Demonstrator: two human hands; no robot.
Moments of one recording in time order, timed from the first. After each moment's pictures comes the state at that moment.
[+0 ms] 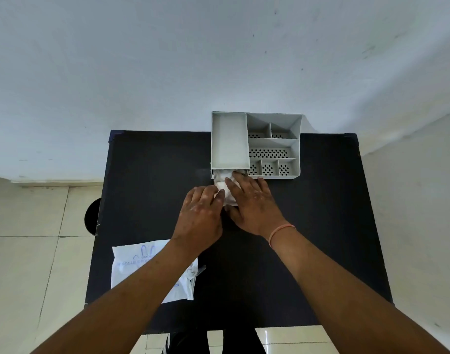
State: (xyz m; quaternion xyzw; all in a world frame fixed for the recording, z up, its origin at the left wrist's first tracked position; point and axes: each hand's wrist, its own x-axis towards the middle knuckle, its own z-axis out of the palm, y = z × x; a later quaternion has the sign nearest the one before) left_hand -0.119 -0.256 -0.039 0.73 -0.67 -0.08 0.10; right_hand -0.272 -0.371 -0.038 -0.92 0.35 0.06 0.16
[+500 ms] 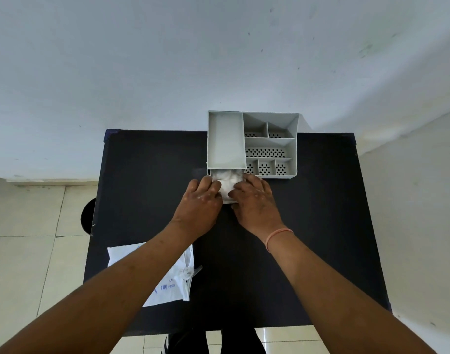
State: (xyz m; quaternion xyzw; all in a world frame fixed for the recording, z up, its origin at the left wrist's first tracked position) left_hand -0.106 -0.290 -0.049 0.66 -0.75 -0.02 -0.02; right_hand -0.275 -0.372 -0.037 -0.90 0.41 0.03 0.13
